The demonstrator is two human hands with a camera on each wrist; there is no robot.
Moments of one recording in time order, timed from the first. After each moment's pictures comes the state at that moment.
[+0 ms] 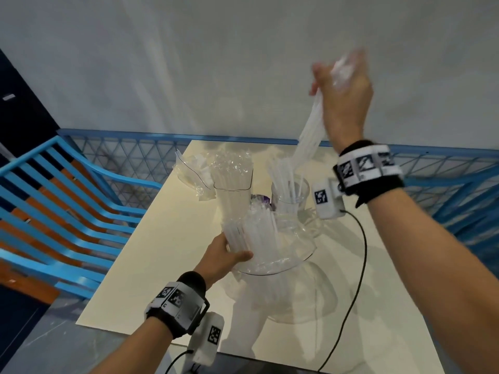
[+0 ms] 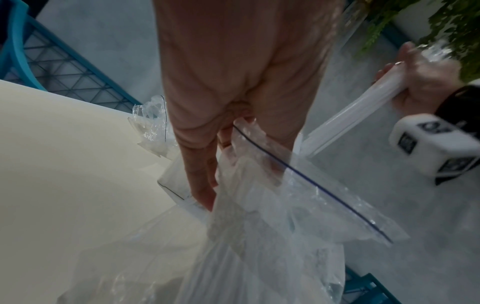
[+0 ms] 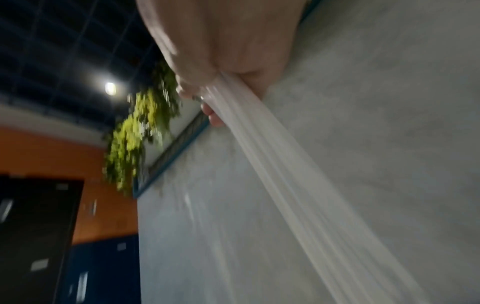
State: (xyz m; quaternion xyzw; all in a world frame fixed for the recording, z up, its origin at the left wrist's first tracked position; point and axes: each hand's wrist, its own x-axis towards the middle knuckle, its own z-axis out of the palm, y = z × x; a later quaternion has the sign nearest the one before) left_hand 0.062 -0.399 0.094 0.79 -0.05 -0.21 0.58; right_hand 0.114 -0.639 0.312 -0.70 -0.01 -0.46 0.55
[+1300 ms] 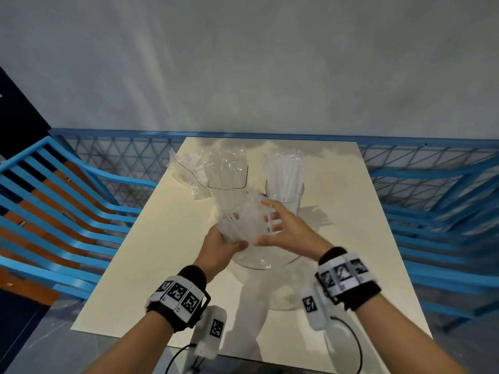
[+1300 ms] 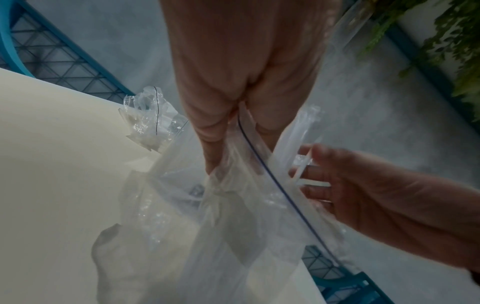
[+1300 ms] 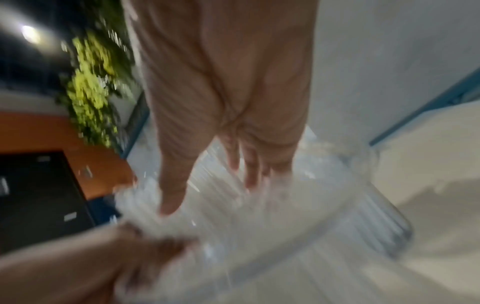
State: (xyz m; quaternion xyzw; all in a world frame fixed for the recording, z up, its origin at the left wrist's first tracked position) left_hand 0.074 -0.413 0.103 0.76 -0.06 -0.15 0.63; right_hand 0.038 -0.603 0.147 -0.85 0.01 0.11 0.51
